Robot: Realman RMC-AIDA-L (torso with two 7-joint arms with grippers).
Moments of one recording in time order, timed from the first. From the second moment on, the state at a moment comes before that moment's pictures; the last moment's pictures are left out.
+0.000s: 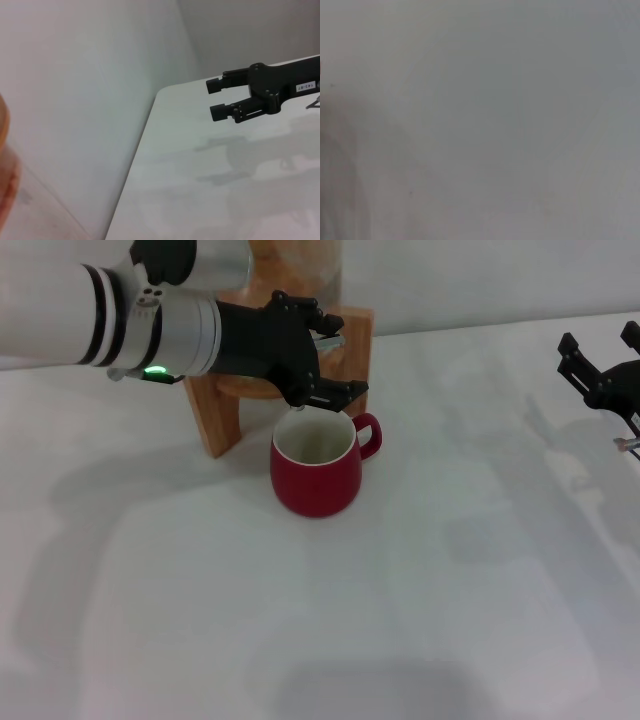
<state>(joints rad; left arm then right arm) -0.97 -2.08 1.28 0.75 2.00 1.06 -1.50 0.36 2.03 -1.78 -0.26 0.33 -1.10 0.28</state>
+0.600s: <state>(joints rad) -0.96 -2.08 1.28 0.76 1.99 1.07 -1.51 0.36 2.03 -1.78 -0.26 0.33 -1.10 0.28</state>
